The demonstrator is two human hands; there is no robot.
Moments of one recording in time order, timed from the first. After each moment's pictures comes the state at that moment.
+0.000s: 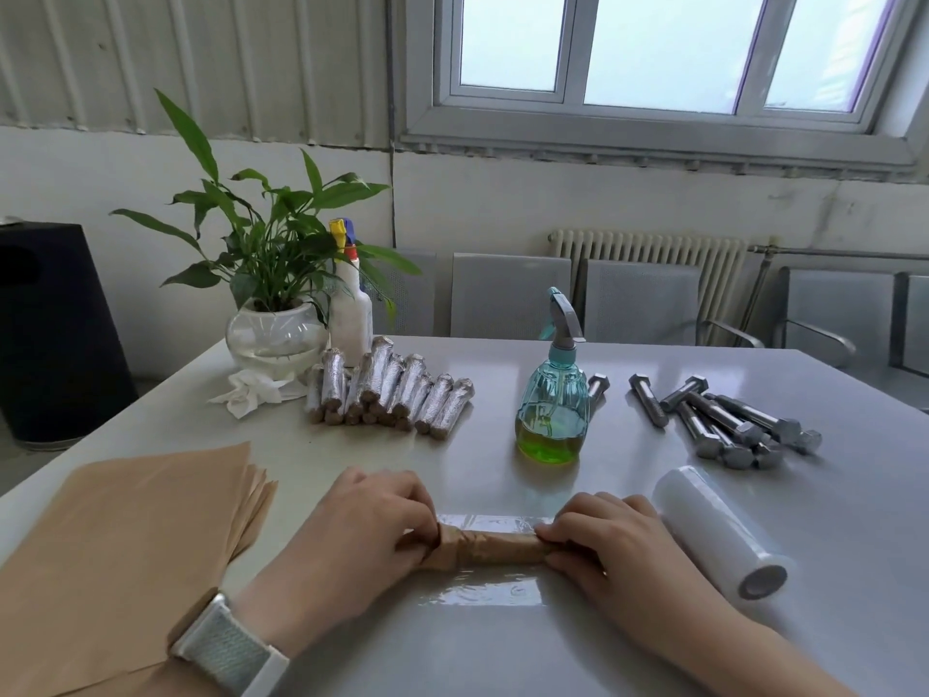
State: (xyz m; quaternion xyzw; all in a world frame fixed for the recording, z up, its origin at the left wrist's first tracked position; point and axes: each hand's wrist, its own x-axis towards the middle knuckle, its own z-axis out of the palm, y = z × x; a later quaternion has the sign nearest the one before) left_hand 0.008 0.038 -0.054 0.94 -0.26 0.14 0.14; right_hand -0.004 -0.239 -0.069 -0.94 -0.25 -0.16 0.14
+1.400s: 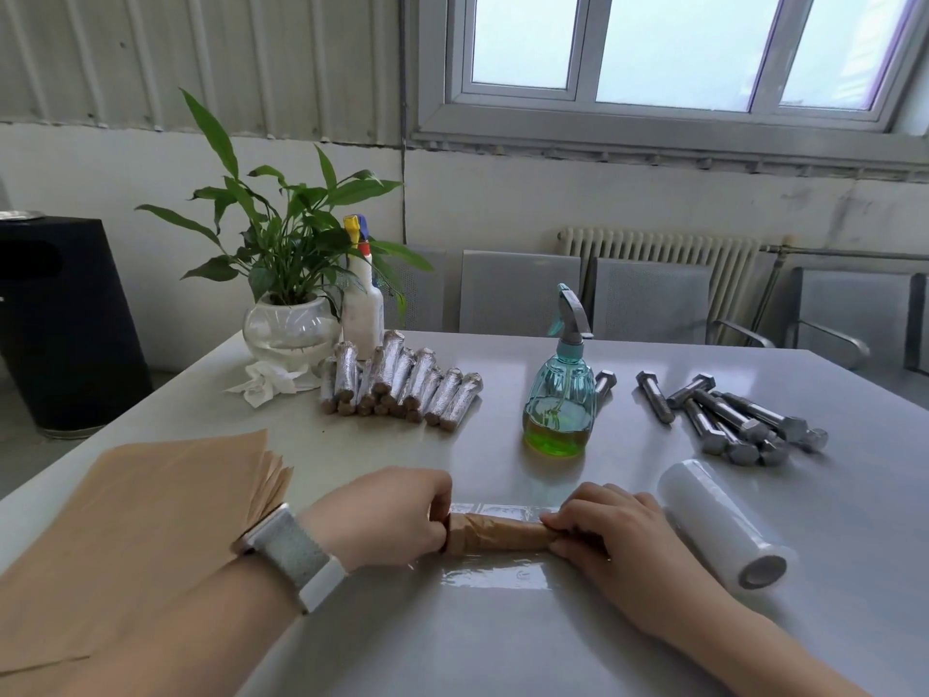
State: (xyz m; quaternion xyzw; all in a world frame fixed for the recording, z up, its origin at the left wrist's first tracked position) left_hand 0.015 0.017 -0.029 0.98 -0.15 -0.07 0.12; right_hand -0.002 -0.239 -0.072 -0.95 -0.23 -0.15 0.18
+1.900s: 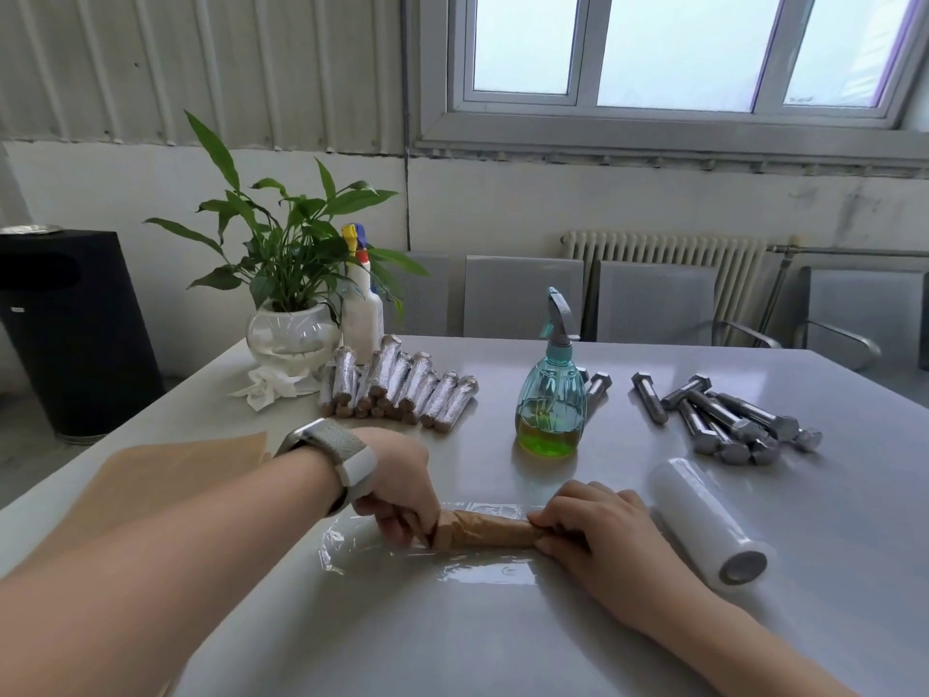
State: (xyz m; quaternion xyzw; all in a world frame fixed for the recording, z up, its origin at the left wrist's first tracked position) left_hand 0.035 -0.002 0.012 0.94 -0.01 -0.31 0.15; right_hand -0.002 -0.239 -0.072 -0.95 -0.23 -0.14 0.18
